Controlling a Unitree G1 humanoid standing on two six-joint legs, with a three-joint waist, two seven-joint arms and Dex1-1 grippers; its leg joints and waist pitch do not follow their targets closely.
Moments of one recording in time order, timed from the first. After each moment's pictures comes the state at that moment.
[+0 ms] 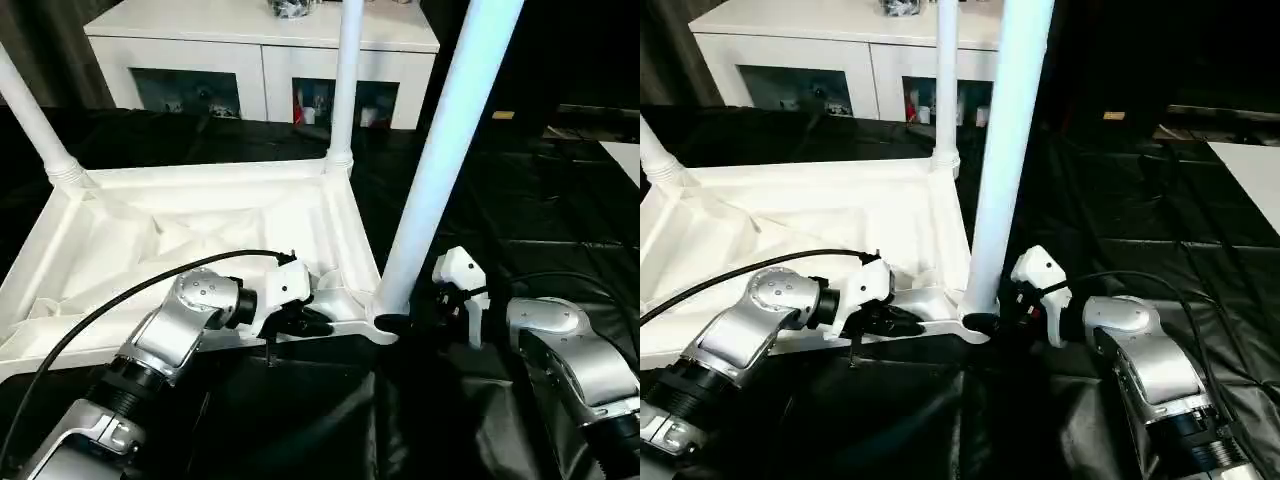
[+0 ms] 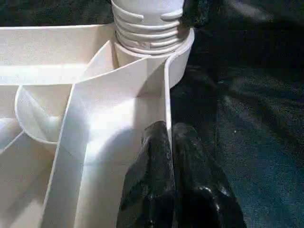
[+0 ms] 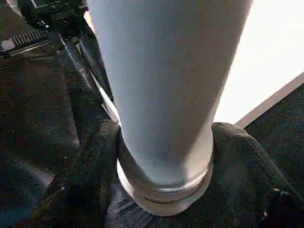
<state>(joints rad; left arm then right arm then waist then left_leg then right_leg) -0.48 0.41 -0.37 0.32 -0.03 0.19 -1.17 -0.27 -0.51 0.18 0.09 0.26 0.35 0.96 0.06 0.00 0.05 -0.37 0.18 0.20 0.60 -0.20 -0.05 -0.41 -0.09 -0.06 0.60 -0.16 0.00</state>
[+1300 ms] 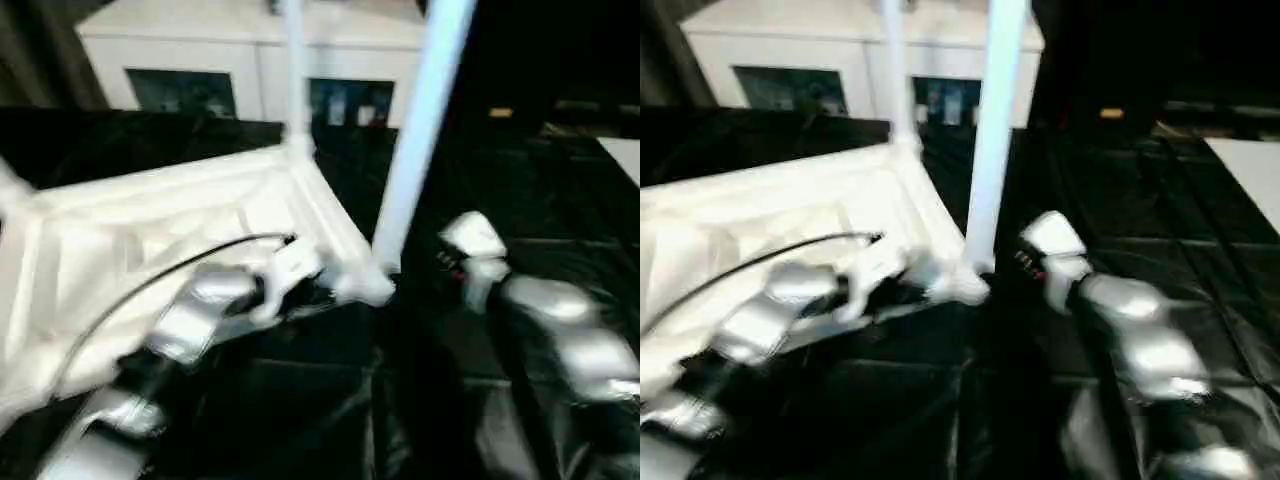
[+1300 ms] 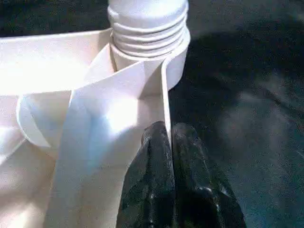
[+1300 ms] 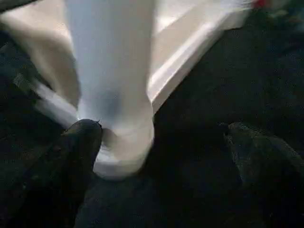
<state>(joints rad) -0.51 0.39 -0.34 0.40 -0.03 0.16 -1.12 -0.29 -0.55 0.12 0.11 0.24 0.32 0.87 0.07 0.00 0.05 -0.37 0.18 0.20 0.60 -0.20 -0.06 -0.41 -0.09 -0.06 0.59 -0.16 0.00</state>
